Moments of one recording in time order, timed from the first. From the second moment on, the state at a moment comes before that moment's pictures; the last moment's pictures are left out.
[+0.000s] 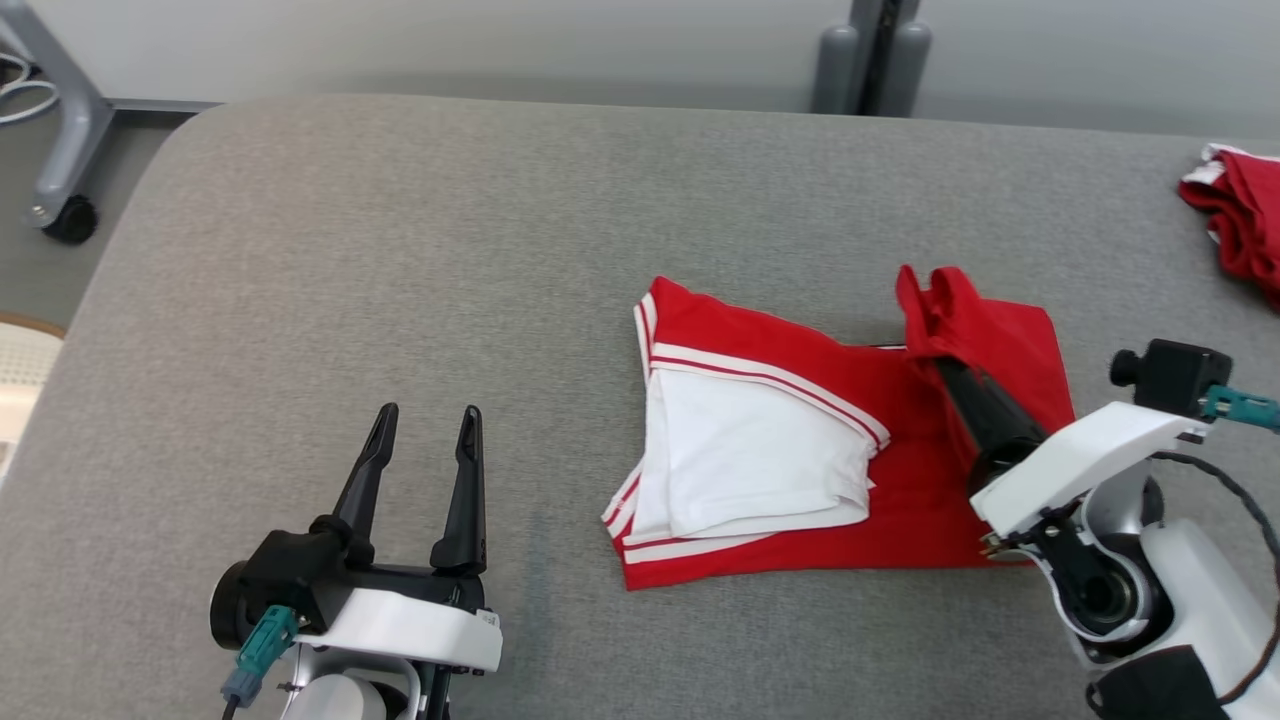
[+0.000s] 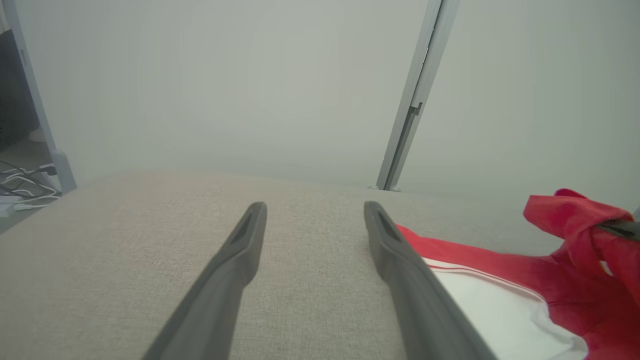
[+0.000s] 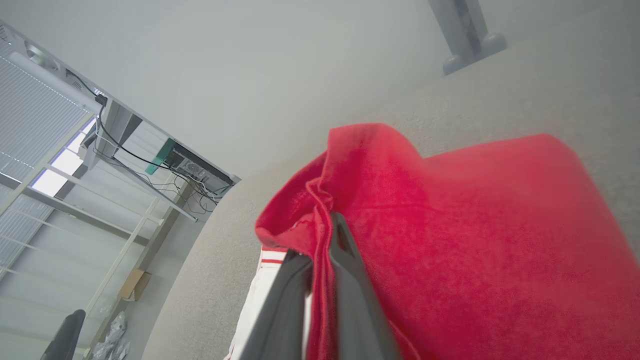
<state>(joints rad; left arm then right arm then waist) -0.09 0.05 -0.21 0.10 -0.31 0.02 -0.26 -0.38 -0.24 0.29 0.27 1.00 0.13 0.11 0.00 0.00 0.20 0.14</state>
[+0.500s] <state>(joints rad) -0.08 0.05 -0.24 0.10 -0.33 0.04 -0.26 -0.38 -0.08 0.32 0.32 0.85 0.13 0.14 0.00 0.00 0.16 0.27</state>
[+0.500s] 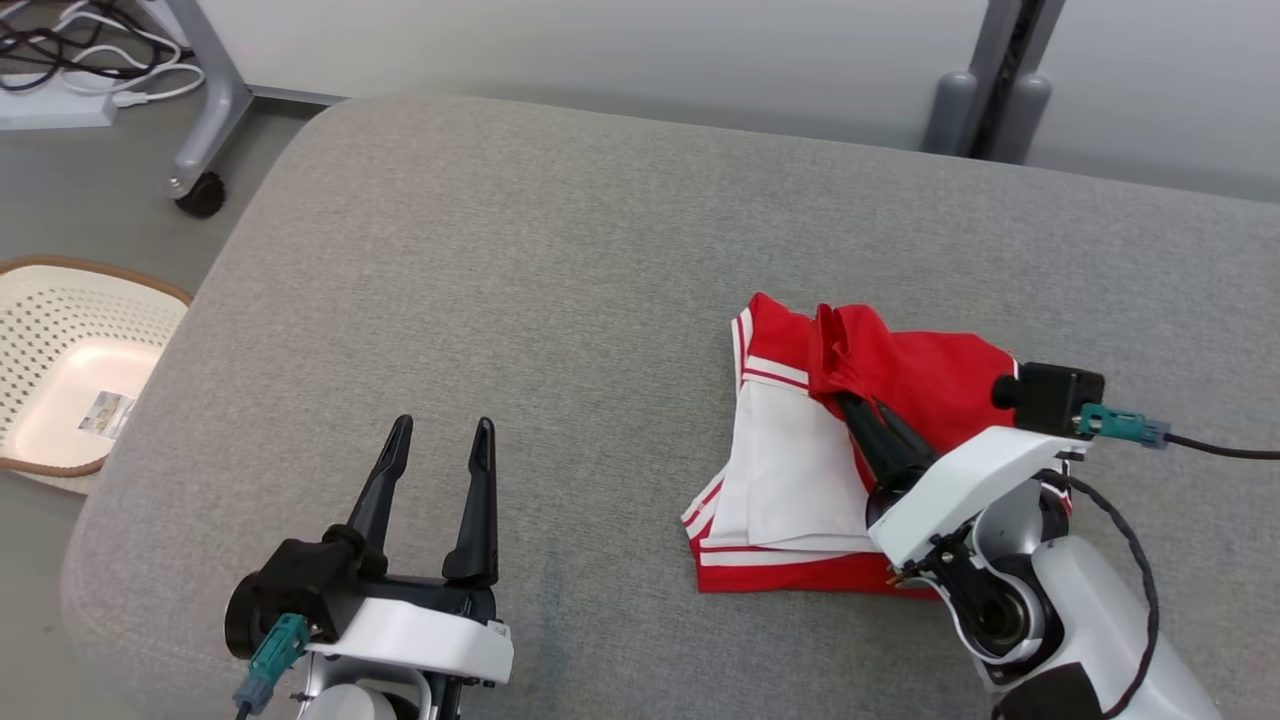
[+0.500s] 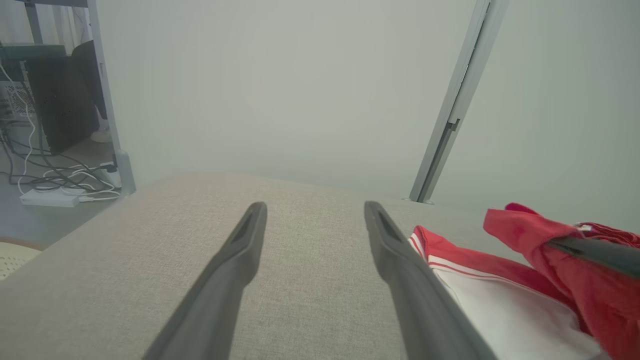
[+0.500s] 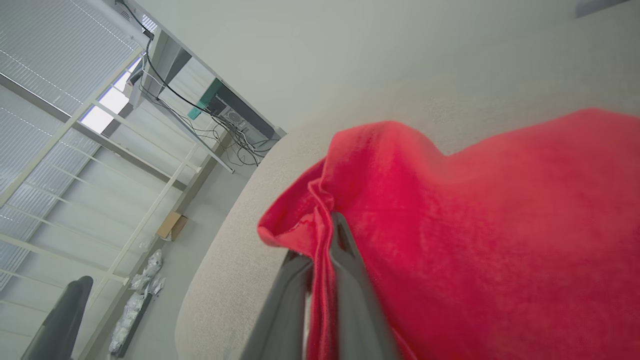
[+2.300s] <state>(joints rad) -0.10 0.05 -0.16 0.13 -0.33 0.06 -0.26 -0.53 -0.19 0.39 0.58 0.39 0.13 -0.26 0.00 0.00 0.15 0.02</state>
